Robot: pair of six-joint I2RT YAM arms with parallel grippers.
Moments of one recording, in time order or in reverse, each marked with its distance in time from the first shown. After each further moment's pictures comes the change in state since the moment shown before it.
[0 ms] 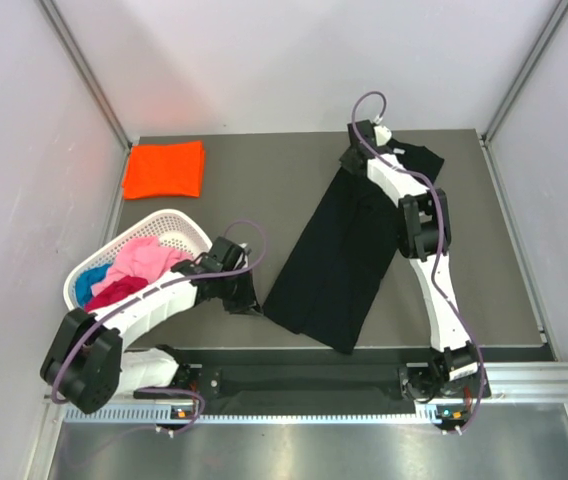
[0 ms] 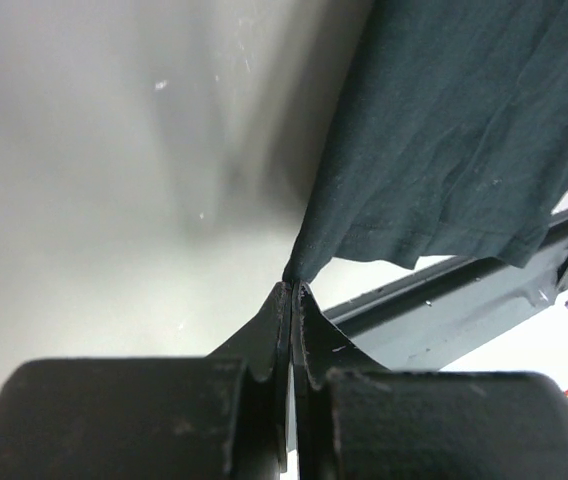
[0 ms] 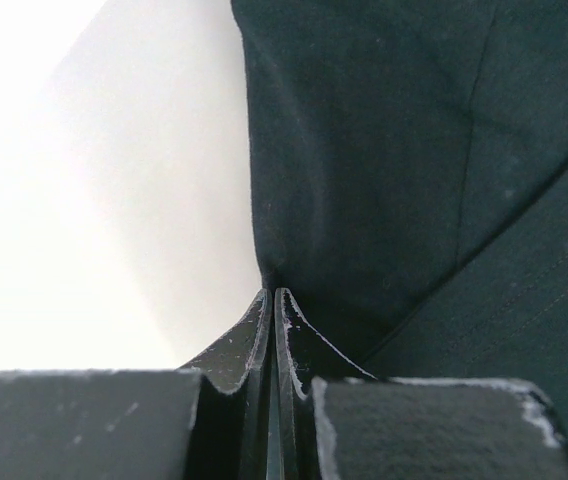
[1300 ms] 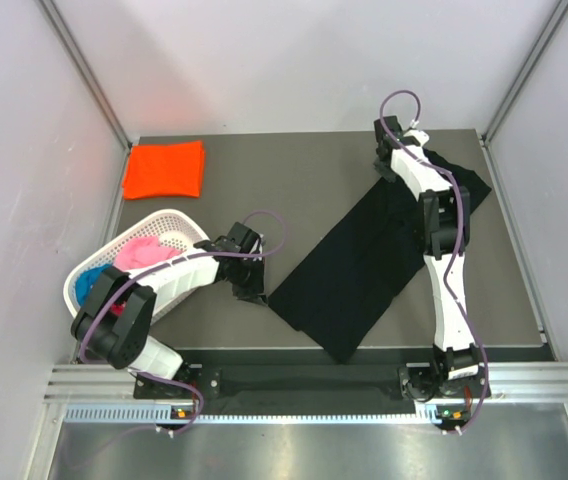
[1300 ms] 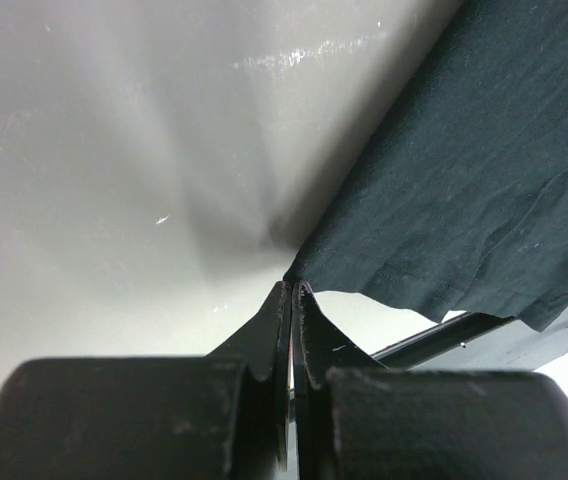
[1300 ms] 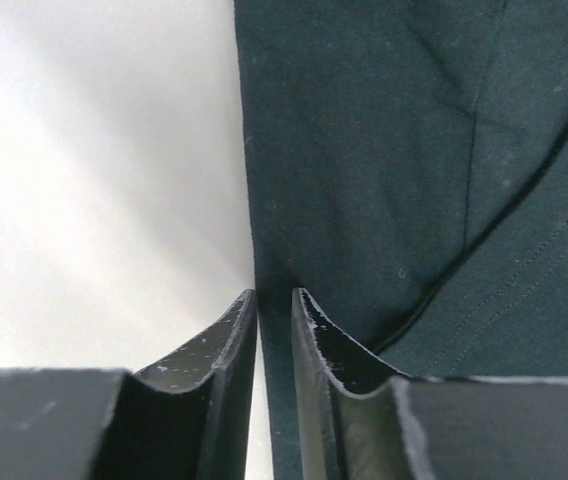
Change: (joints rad) left arm 0.000 0.259 0.156 0.008 -0.029 0.134; right arm -0.112 -0.082 -0.042 -0.294 0.219 0.019
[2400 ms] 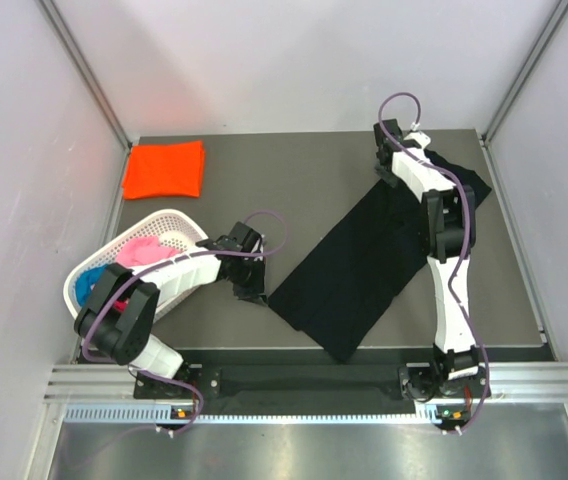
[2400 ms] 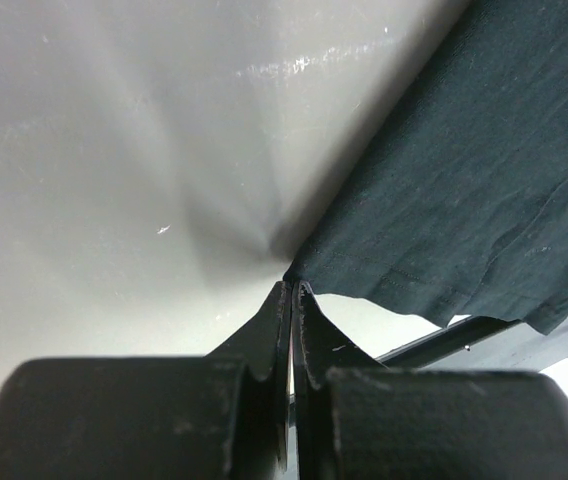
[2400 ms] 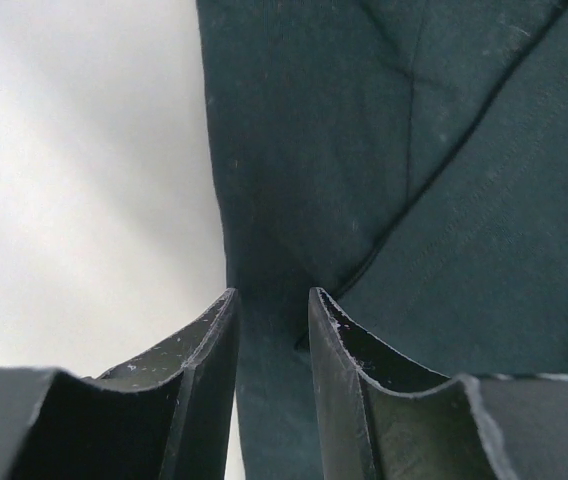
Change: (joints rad) left arm 0.000 0.025 0.009 0.000 0.000 0.008; right arm 0.013 -0.116 -0.166 0.045 0.037 -0.010
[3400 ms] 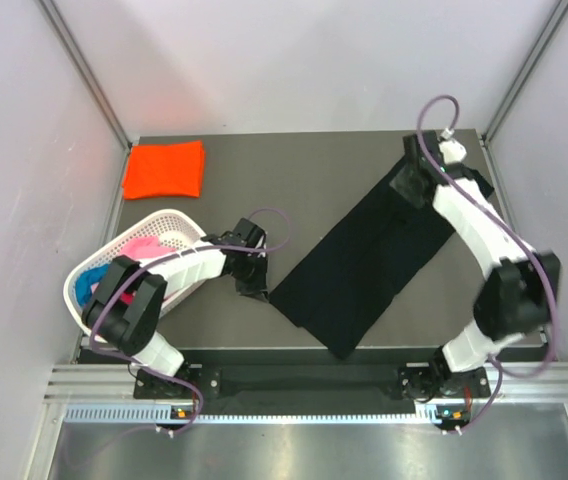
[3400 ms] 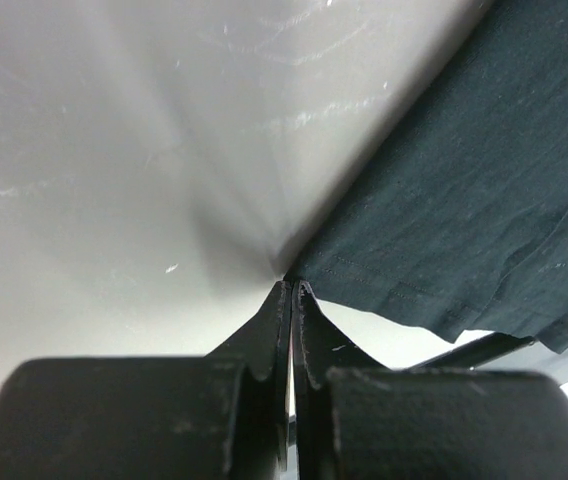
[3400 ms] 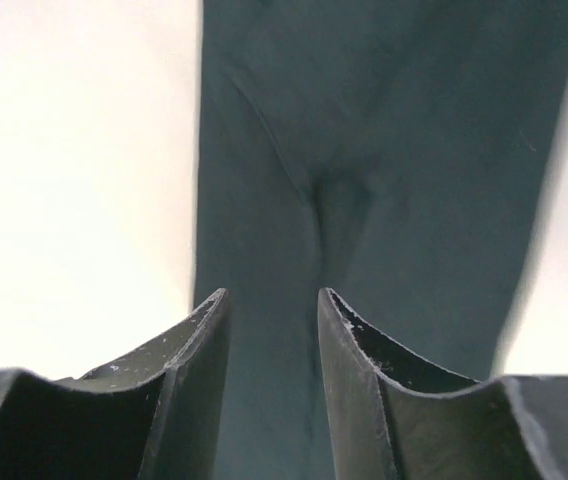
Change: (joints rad) left arm 0.000 0.066 0.058 -0.004 -0.034 0.014; right arm 0.069 -0.964 -0.760 -0.023 -0.087 0.015
